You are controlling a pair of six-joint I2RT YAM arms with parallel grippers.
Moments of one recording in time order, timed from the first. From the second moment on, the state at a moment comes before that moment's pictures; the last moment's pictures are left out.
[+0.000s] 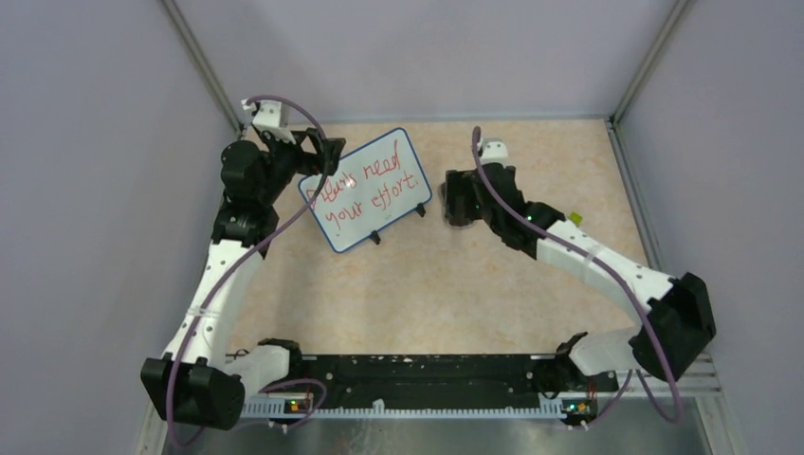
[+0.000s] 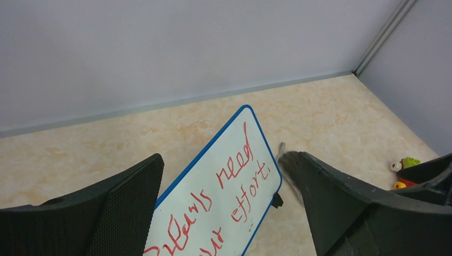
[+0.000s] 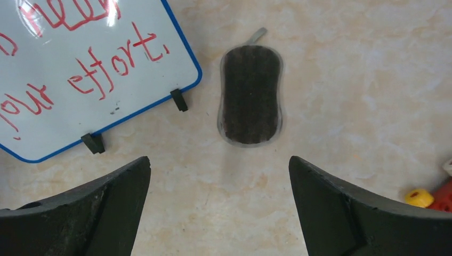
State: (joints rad) left arm -0.13 1.09 1.08 0.03 0.30 -0.18; right arm 0.72 1.29 1.08 -0.30 0.44 0.35
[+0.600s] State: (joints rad) left arm -0.13 1.13 0.99 0.02 0.32 -0.18; right arm 0.26 1.82 1.21 -0.14 -0.22 0.62
